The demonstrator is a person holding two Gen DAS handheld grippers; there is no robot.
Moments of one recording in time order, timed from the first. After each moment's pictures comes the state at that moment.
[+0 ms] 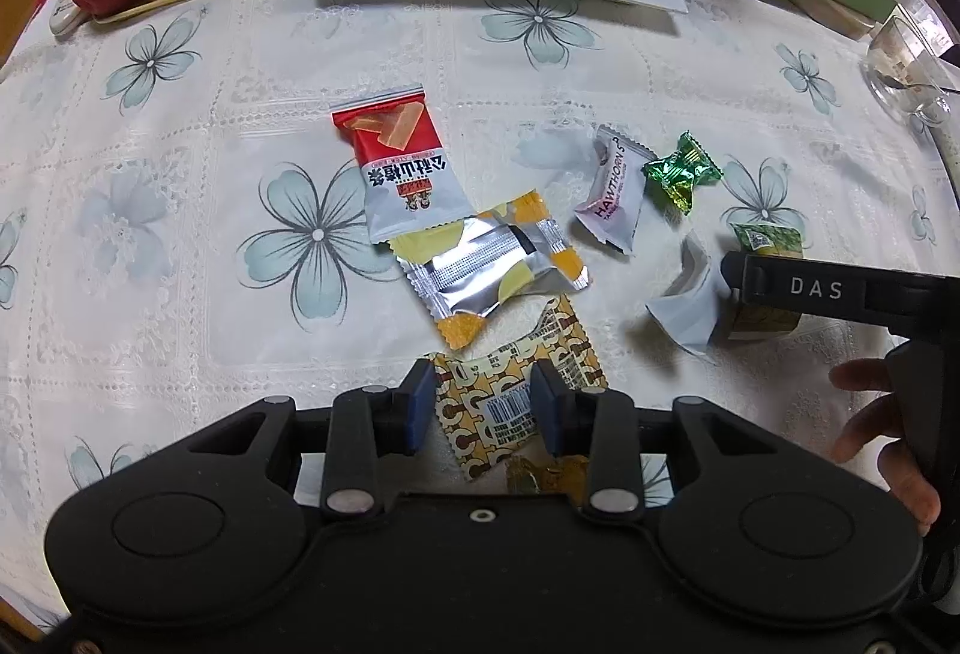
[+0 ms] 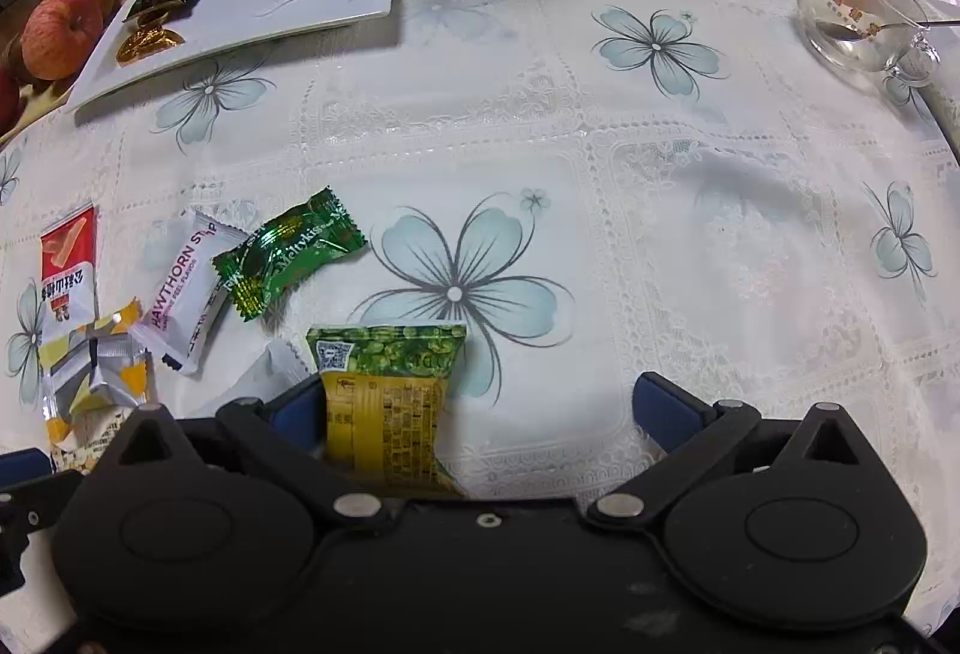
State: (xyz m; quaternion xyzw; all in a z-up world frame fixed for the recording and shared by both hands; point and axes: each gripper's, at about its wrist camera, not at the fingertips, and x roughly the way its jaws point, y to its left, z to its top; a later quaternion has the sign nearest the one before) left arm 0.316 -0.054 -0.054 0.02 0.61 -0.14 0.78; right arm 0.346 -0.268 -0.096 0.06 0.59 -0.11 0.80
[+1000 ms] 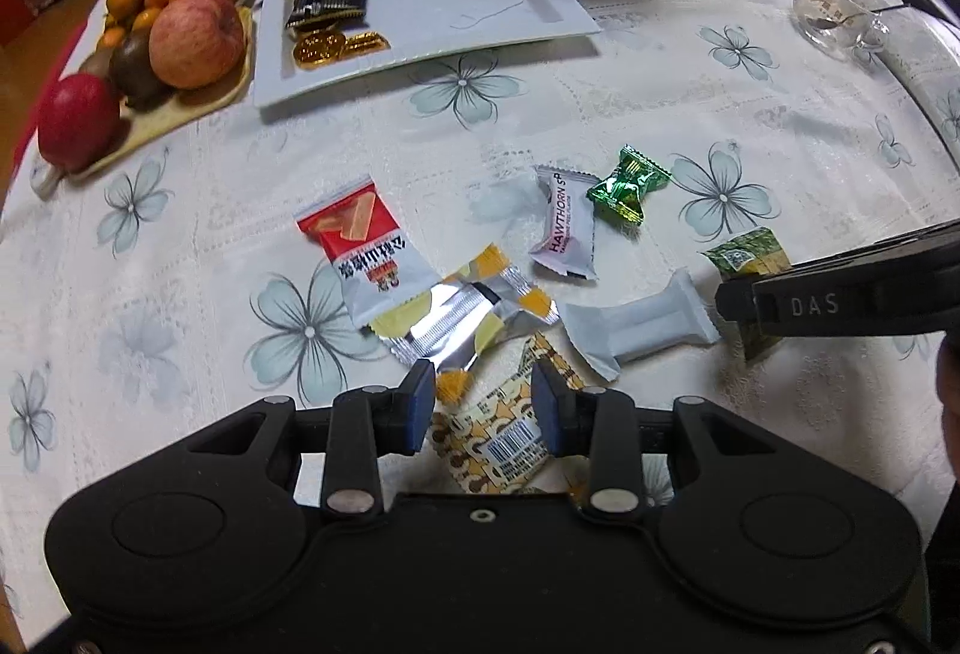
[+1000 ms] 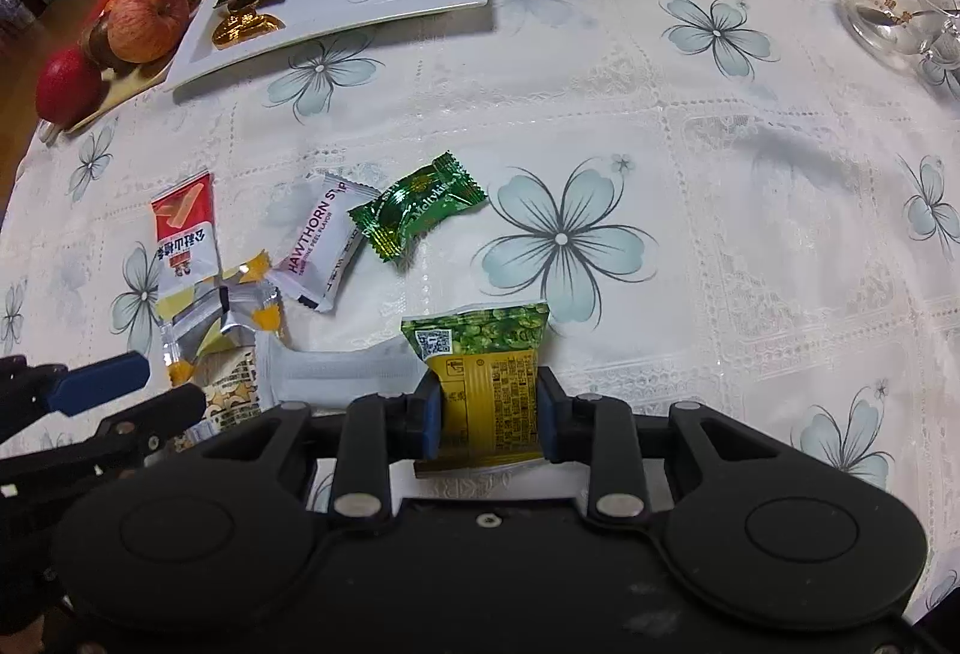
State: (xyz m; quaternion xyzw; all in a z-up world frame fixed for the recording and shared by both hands) left arm 0.302 -0.075 -0.039 0.13 0.54 -0.20 0.81; right arm 0.333 -0.243 -0.060 0.10 0.60 -0.06 0.79
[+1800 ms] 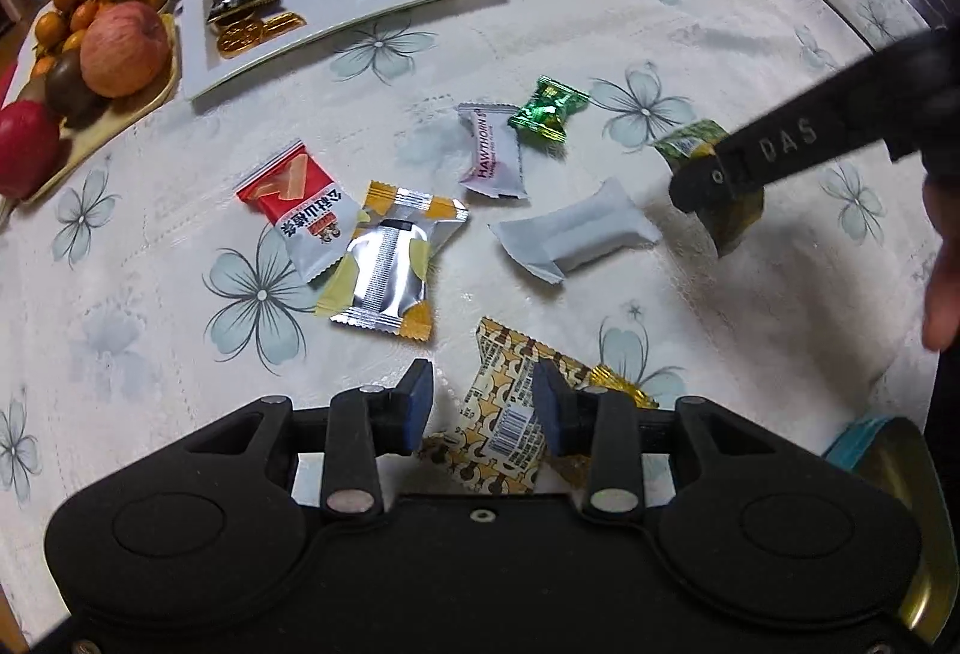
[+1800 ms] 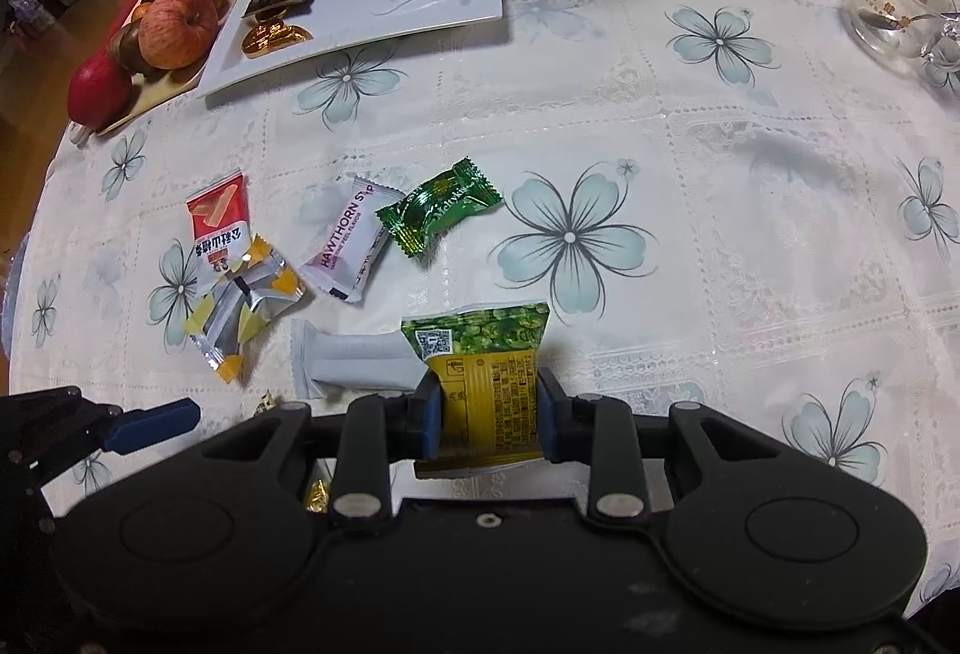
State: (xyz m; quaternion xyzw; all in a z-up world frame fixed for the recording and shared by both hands) left arm 0.278 -0.069 -0.041 0.17 0.54 -0.29 0.77; right arm 0.324 -0.245 -0.044 0.12 0.60 -0.04 0.79
